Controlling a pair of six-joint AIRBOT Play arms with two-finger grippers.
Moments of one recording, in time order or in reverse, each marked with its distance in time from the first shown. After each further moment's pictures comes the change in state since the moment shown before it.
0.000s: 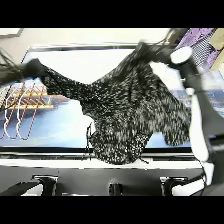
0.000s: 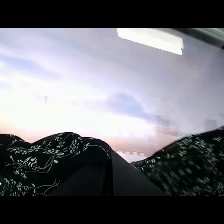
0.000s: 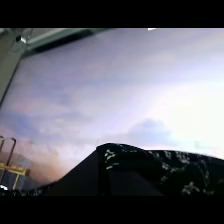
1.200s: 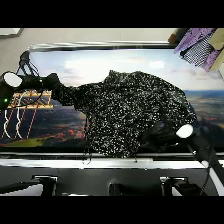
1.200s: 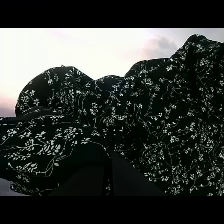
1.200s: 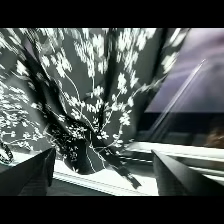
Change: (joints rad) left arm 0.000 -0.163 -0.007 -0.001 -0.051 0.000; right arm -0.075 0.775 -1.334 -0.091 0.354 0.215
